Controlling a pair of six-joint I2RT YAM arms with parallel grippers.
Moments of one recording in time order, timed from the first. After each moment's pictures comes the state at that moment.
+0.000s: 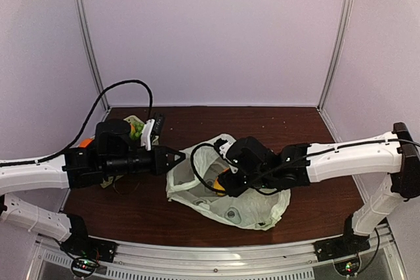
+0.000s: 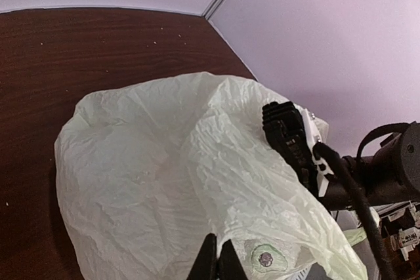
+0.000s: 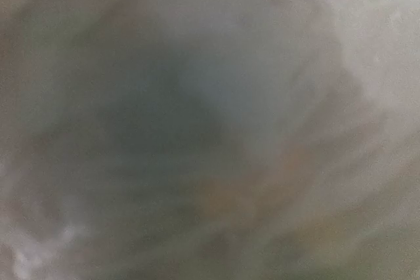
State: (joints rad) left arm -0.98 1.08 0.73 0.00 0.05 -0.64; right arm 1.18 1.56 1.09 -0.36 0.34 0.37
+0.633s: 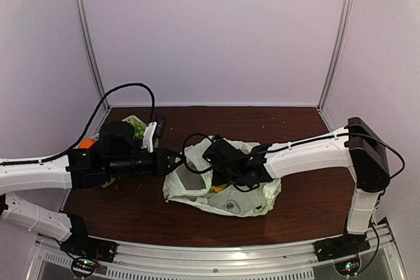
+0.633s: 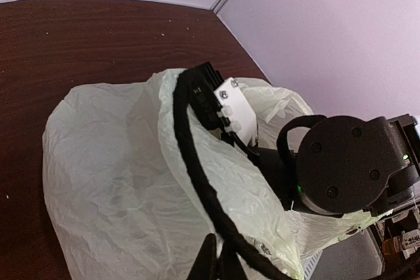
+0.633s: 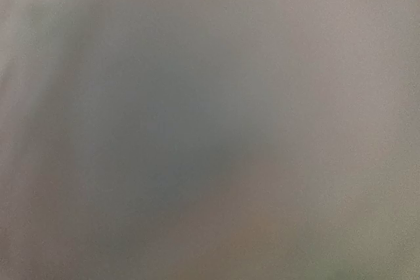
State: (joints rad) left arm -0.98 1.10 0.72 0.00 0.04 -0.66; right arm 1.10 1.88 1.26 -0.30 0.49 0.63
